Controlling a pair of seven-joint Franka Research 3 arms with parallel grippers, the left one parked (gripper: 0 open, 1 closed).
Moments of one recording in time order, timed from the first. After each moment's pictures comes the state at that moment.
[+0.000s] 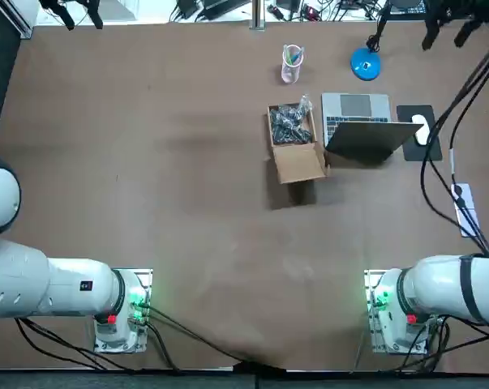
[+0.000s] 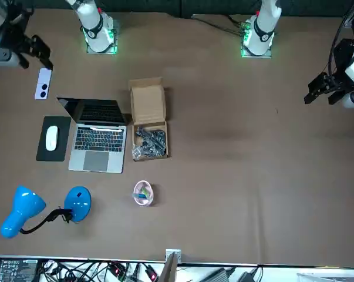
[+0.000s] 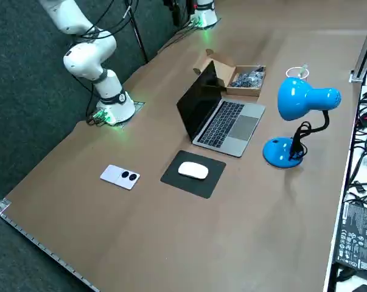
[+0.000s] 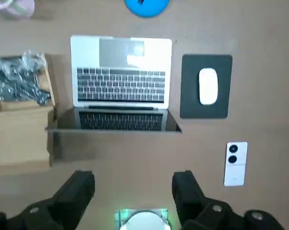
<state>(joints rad) -0.01 -0.23 0.09 -1.79 -0.03 1.51 0.08</state>
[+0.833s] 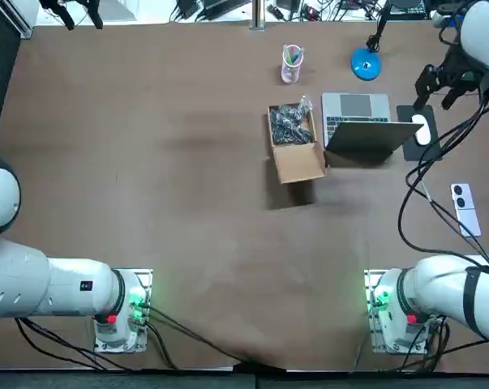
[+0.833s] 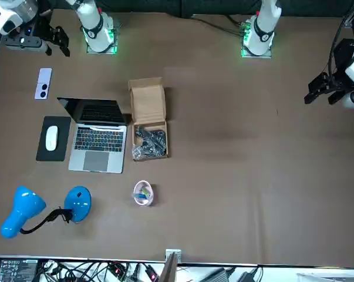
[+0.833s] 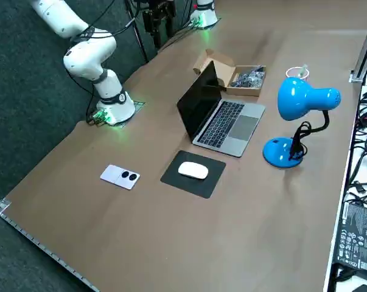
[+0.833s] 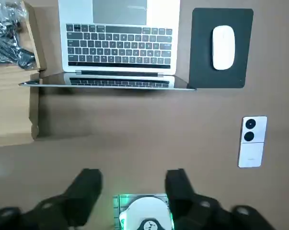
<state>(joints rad) 0.00 -0.52 0.09 -2.23 0.00 1.62 0.08</state>
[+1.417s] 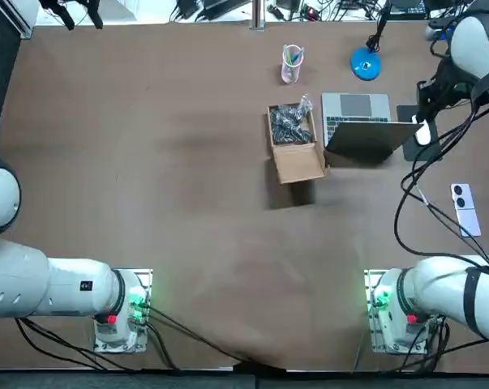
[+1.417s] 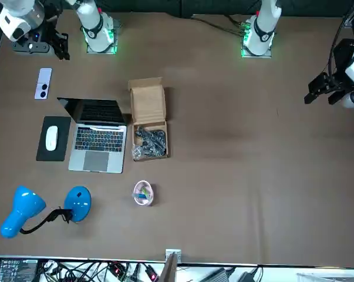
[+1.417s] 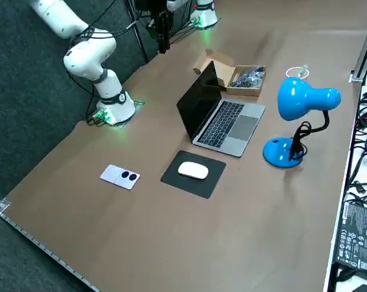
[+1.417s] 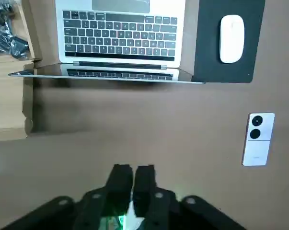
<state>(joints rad) 0.01 -0.52 0.09 -2.29 0.00 1.65 0.08</state>
